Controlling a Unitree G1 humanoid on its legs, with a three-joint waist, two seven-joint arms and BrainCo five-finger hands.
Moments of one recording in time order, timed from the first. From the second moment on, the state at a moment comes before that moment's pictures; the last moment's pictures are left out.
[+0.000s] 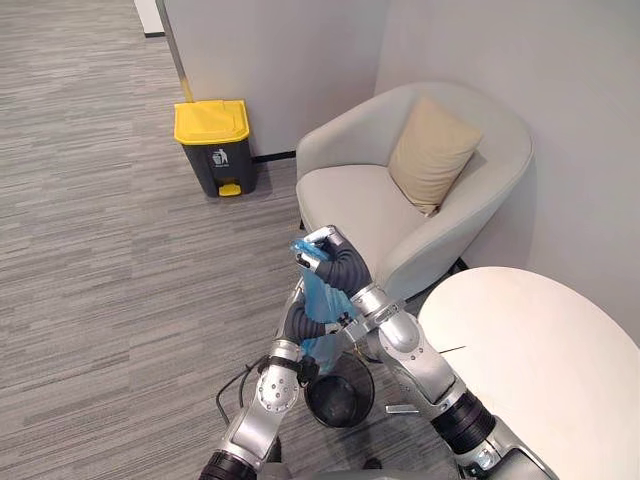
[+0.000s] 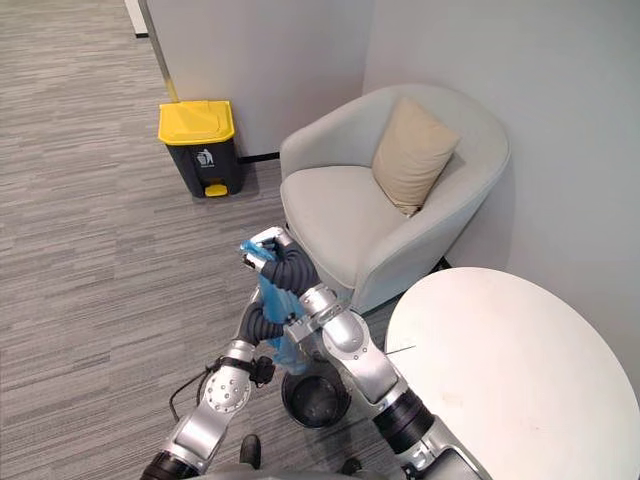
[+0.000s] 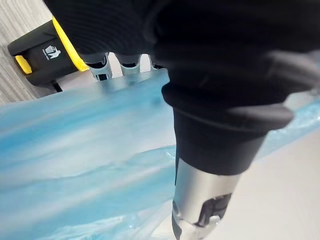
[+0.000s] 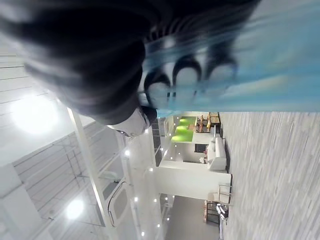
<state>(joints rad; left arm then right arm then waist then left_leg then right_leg) 0.05 0.09 -0.35 0.12 0.36 -0.17 0.29 -0.30 -0.11 0.57 -0.07 0.27 -0.18 -0.02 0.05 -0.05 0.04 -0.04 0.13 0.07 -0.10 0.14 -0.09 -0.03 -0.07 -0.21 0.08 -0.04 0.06</state>
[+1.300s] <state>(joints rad) -0.01 0.08 -0.38 0.65 0.31 -0.13 0.33 -0.37 -0.13 0.61 -0.12 0.40 -0.18 -0.02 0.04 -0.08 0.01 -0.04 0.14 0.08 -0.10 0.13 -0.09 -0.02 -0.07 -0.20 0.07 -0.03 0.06</state>
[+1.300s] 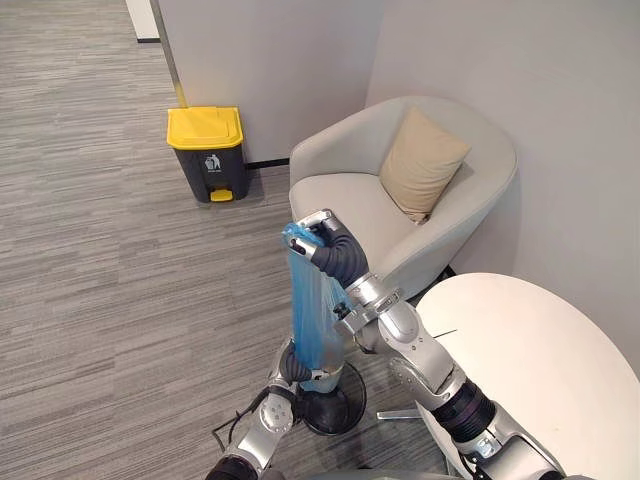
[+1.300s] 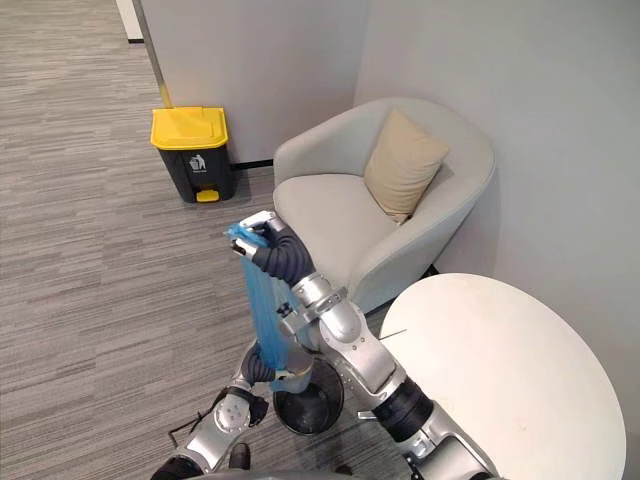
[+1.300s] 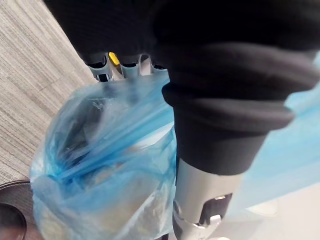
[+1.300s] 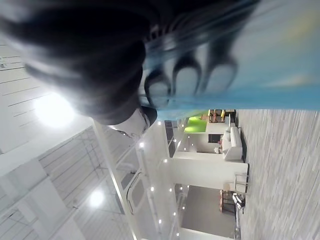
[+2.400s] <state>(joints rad) -0.15 0.04 -0.50 0.35 0.31 -0.09 0.41 -0.36 -0.04 0.81 -0.10 0.51 -0.19 -0.02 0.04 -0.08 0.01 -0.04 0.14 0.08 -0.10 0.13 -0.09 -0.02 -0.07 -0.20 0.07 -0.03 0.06</state>
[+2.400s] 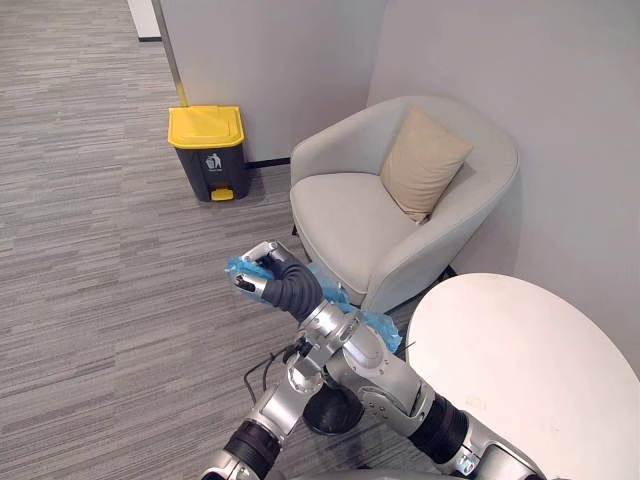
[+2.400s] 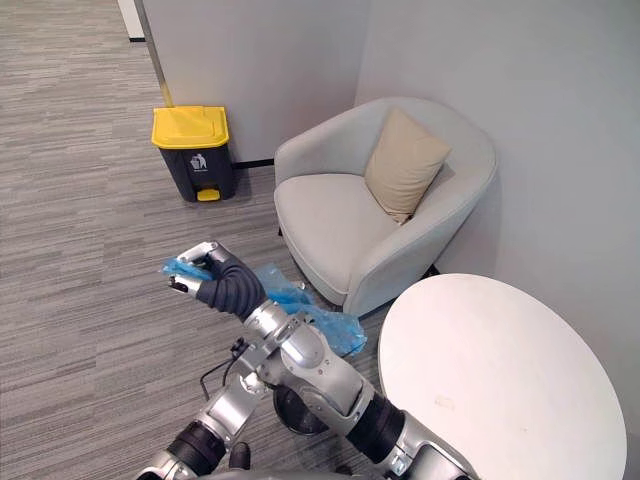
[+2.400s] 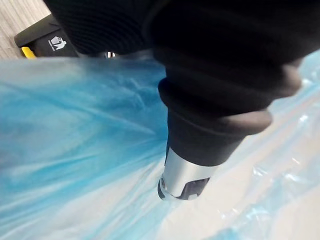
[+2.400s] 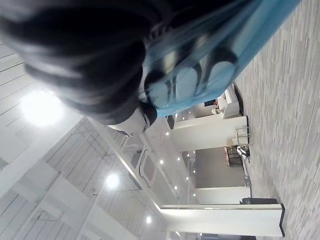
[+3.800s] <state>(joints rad) -0.06 0.05 -0.26 0.40 -0.01 -0.10 0.33 -0.12 -0.35 0.65 -0.19 -0.19 -0.23 0.03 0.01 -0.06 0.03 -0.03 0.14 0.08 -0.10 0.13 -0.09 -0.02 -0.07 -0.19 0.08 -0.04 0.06</state>
